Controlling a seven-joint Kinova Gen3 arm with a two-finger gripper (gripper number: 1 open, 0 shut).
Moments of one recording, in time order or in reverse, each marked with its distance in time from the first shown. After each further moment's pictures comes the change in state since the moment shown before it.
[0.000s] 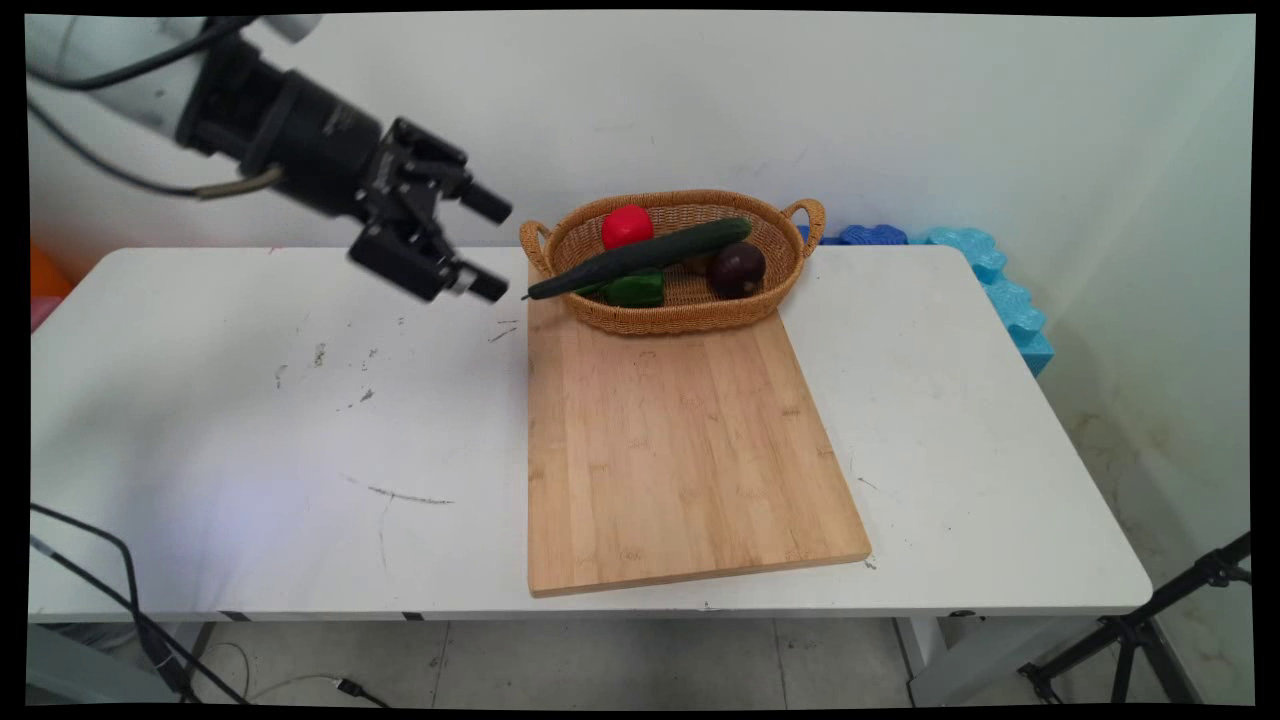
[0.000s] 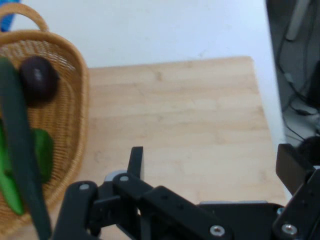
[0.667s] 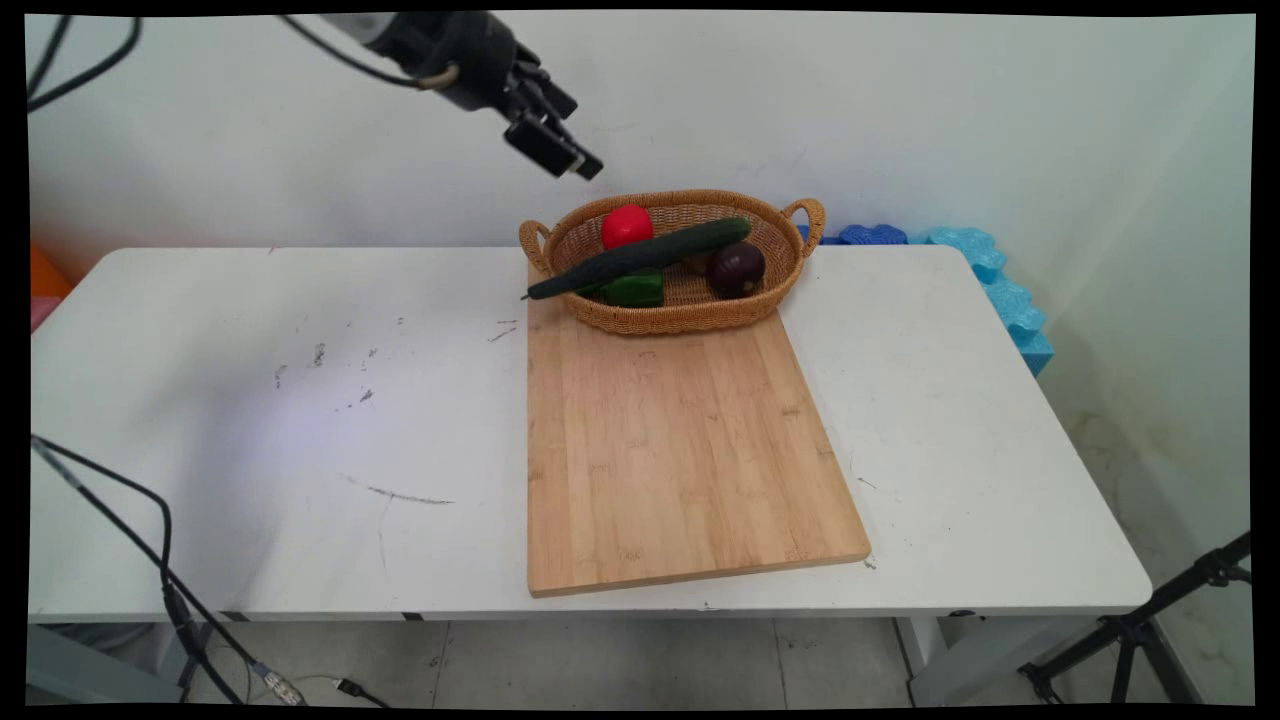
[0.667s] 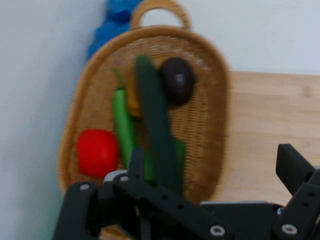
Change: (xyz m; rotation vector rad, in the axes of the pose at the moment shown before) arm 0.068 -0.102 0.066 0.256 -0.099 -0.073
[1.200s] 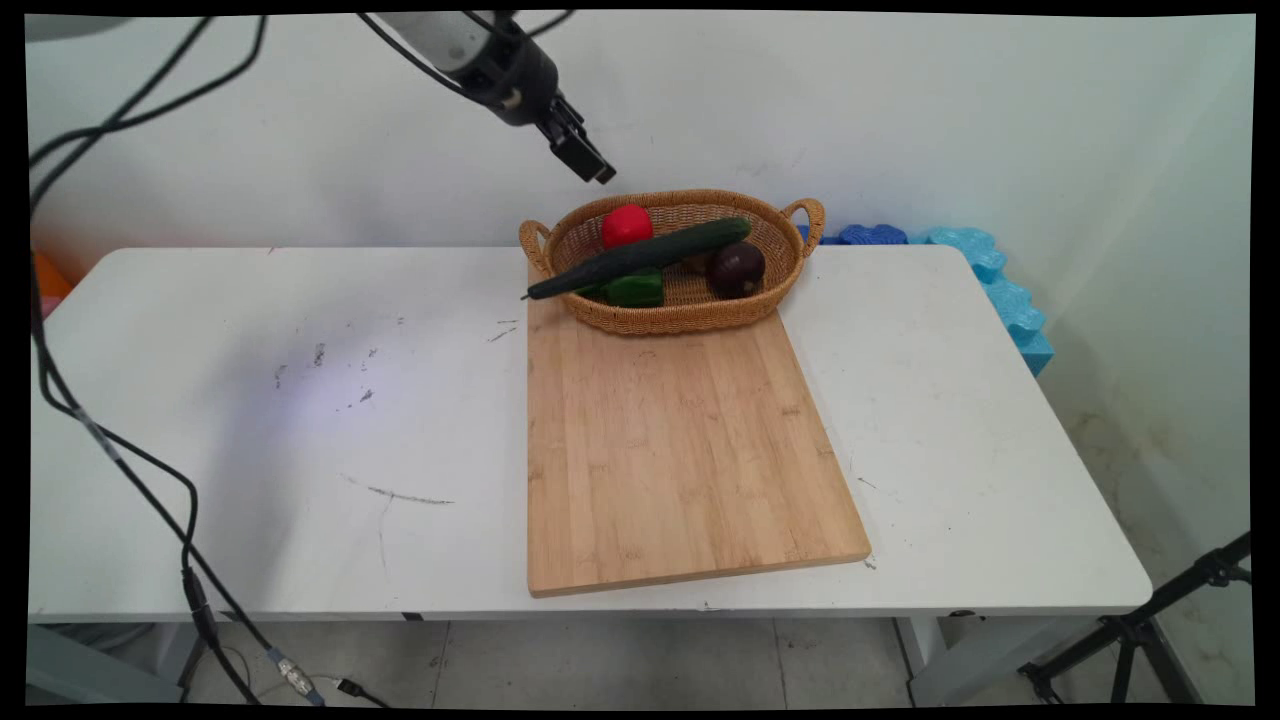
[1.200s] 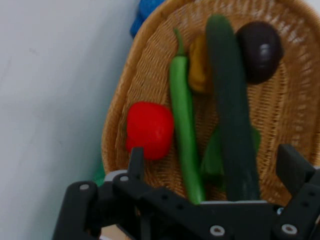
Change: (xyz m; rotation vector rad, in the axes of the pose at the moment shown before) arm 0.001 -0.047 0.083 0.110 -0.117 -0.085
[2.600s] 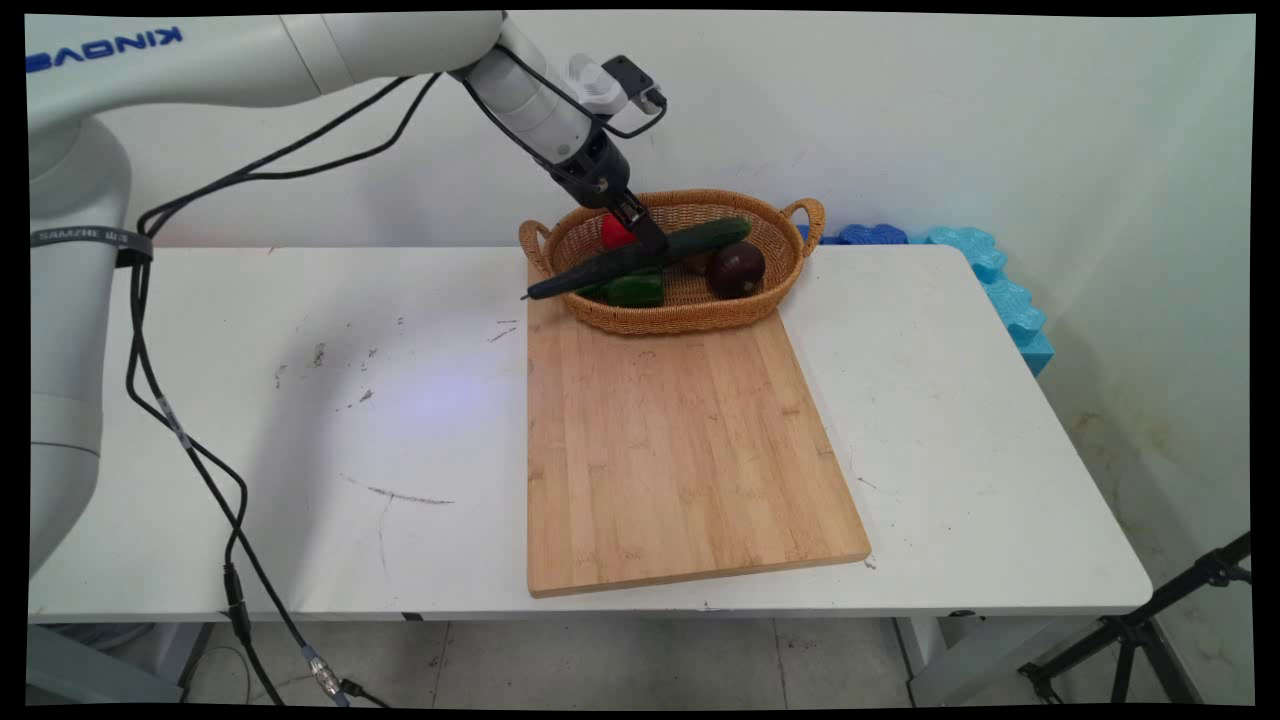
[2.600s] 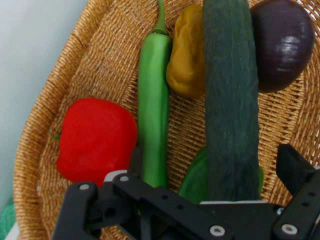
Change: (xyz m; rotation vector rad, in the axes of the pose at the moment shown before) arm 0.002 0.014 0.135 -0.057 -0.091 -0.145
